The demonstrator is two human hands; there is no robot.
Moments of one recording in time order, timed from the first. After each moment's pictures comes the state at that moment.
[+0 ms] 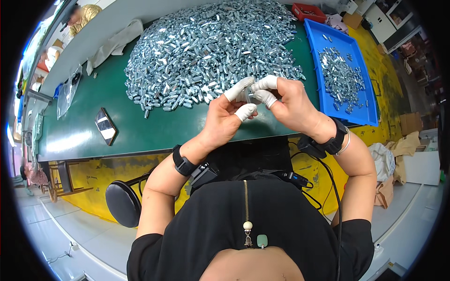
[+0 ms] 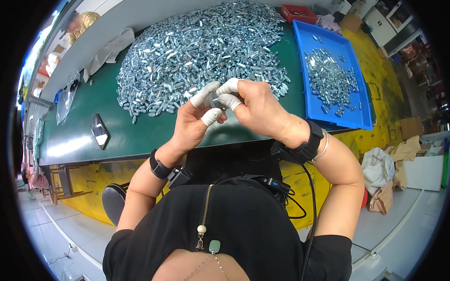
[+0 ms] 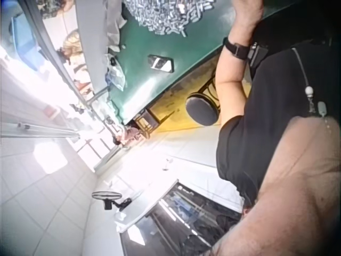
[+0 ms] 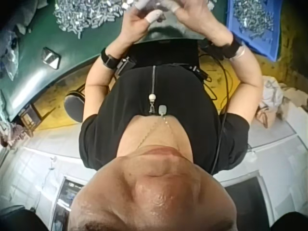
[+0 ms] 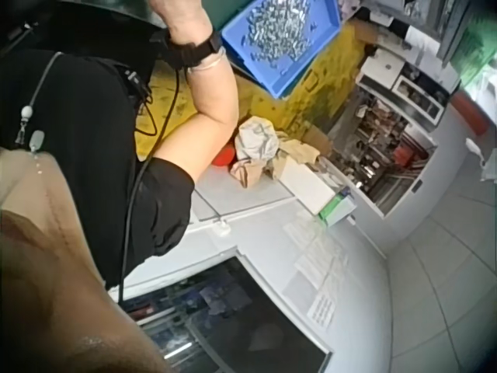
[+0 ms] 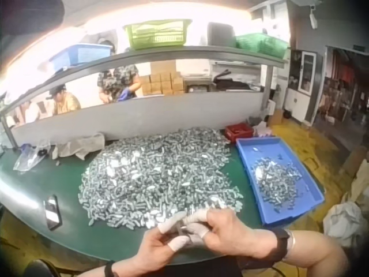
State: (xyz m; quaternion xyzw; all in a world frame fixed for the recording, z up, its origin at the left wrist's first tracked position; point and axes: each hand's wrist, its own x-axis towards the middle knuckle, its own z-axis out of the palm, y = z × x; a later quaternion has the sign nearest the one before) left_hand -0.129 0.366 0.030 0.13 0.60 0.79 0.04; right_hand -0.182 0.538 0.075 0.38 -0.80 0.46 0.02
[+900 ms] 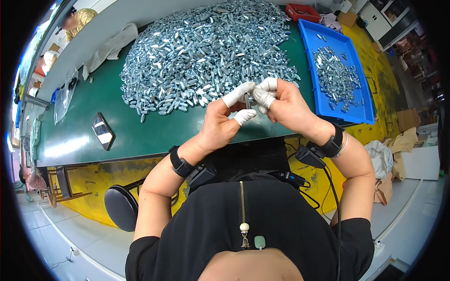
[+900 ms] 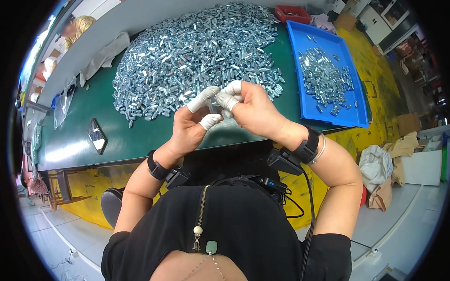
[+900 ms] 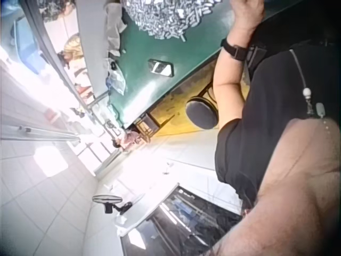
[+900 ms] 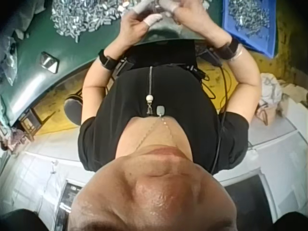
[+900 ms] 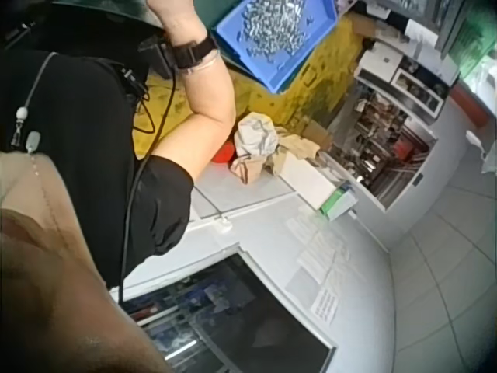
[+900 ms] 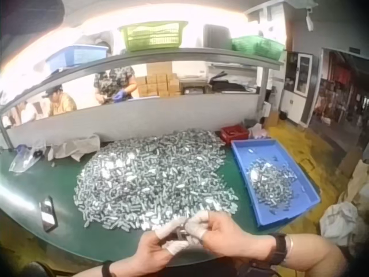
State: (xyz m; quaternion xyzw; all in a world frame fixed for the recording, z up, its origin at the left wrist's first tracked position) left_hand -0.136 0.370 0.024 0.23 0.68 0.69 -0.07; right_hand -0.177 0.543 0.080 0.18 -0.72 0.63 -0.23
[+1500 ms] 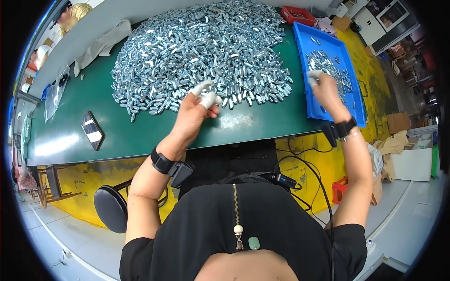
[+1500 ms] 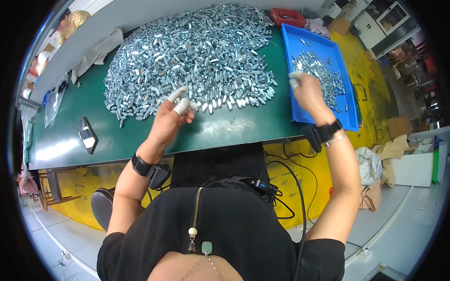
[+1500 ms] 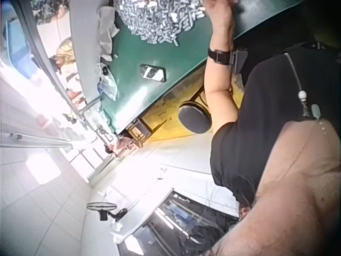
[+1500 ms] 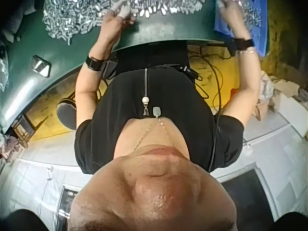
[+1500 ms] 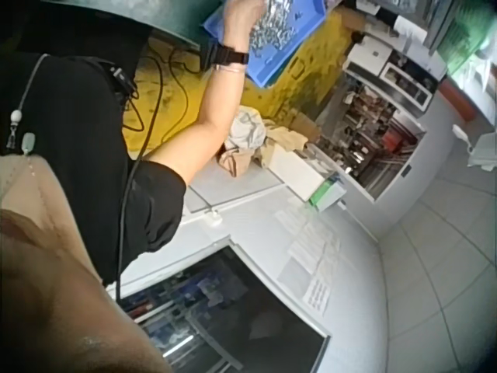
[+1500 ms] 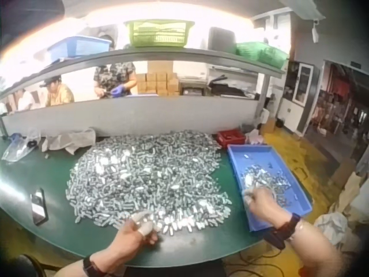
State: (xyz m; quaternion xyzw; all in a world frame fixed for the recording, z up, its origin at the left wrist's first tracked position) left_hand -0.147 0.328 0.010 -0.07 0.59 0.80 0.06; right_hand -0.262 0.676 0.030 0.12 -0.96 0.21 0.12
